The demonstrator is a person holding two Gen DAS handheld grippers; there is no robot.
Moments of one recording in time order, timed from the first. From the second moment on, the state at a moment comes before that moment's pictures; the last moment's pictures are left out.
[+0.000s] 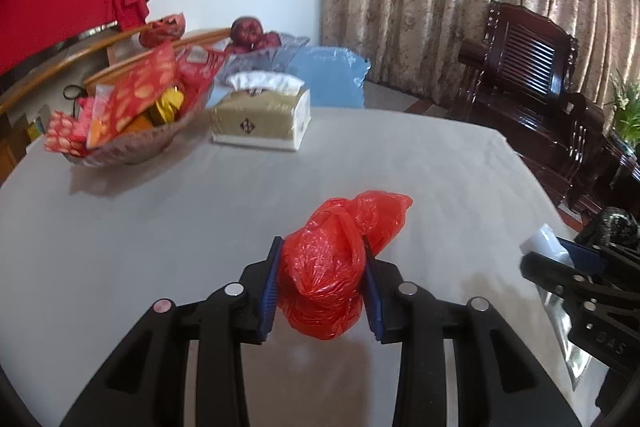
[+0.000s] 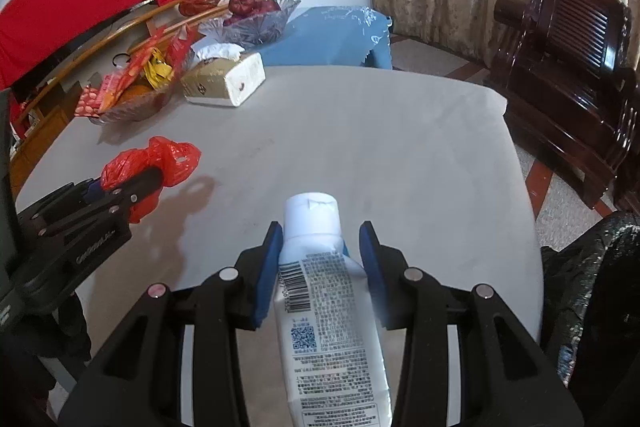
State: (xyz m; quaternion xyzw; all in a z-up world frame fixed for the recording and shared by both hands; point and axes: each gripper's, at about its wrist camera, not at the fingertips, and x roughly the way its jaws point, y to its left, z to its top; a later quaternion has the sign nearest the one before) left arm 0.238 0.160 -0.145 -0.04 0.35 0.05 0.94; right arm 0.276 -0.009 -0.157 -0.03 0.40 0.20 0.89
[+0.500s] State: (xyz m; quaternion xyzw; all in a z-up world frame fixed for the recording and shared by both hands) left arm 0.193 0.108 -0.096 -0.03 0.30 0.02 0.95; right arm 0.226 -0.063 -0.097 0.00 0.36 0.19 0.91
